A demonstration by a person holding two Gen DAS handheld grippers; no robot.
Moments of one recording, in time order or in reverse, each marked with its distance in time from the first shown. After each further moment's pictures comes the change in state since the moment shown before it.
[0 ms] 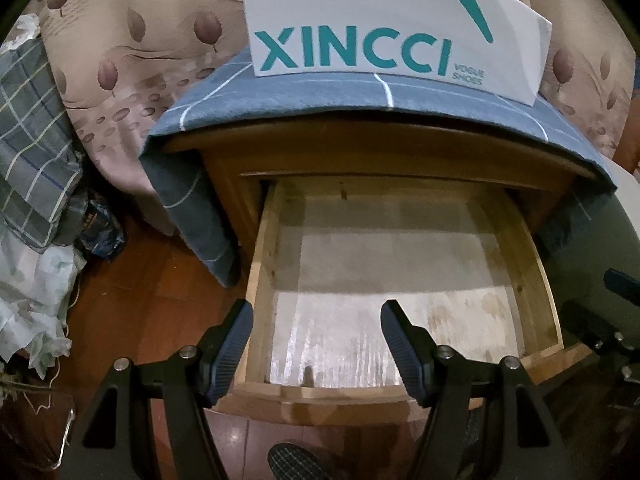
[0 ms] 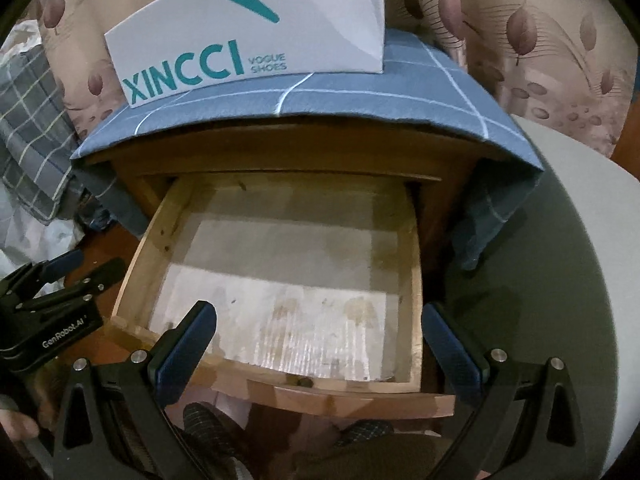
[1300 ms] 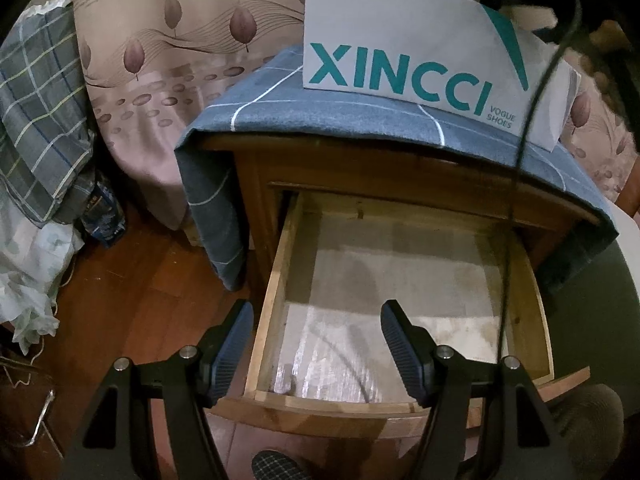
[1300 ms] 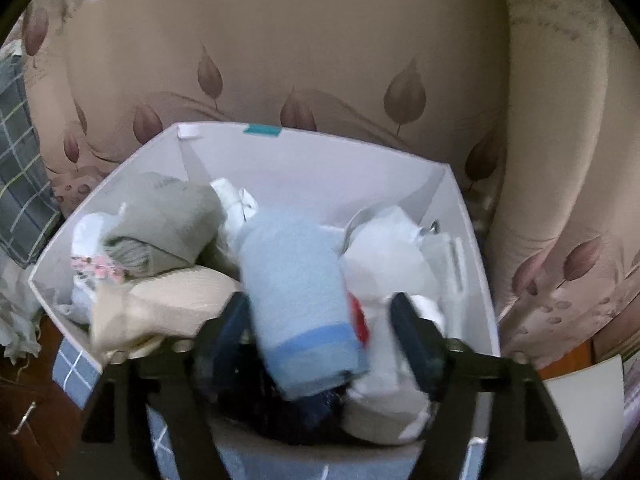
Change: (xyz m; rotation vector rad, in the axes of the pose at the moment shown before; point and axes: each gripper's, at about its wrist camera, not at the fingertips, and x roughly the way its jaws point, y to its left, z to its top) left arm -0.004 0.028 0.003 -0.121 -0.046 -0.014; right arm 0.008 0.052 0.268 -0.176 -0.171 -0.117
